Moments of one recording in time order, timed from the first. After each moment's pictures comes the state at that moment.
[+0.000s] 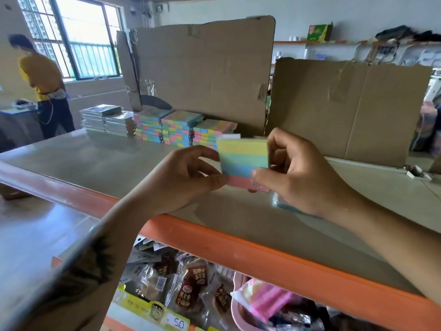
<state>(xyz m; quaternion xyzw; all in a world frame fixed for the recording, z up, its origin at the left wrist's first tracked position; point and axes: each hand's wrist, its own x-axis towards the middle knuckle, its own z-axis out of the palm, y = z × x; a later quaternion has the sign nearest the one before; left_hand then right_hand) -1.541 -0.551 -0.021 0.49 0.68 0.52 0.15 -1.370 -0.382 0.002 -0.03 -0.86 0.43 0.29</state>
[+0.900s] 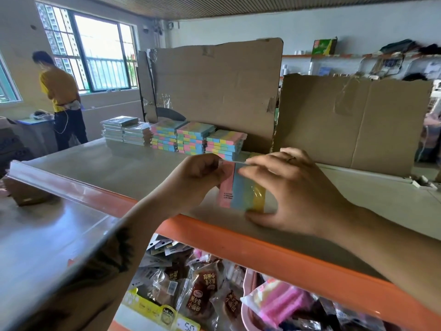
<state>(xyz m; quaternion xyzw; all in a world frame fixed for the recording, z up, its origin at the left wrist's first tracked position) -1.542 -0.554 -0.018 0.52 0.67 0.52 0.11 -1.374 -0.391 -0.010 0.04 -0.94 -0.13 0.30</state>
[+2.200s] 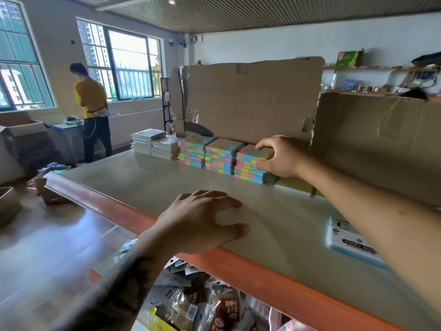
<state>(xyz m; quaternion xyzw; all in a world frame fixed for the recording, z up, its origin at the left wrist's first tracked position) -1.564 -0.593 -0.016 0.47 0.88 0.11 0.00 -1.535 -0.333 0.036 -0.16 -0.96 0.09 0.20</state>
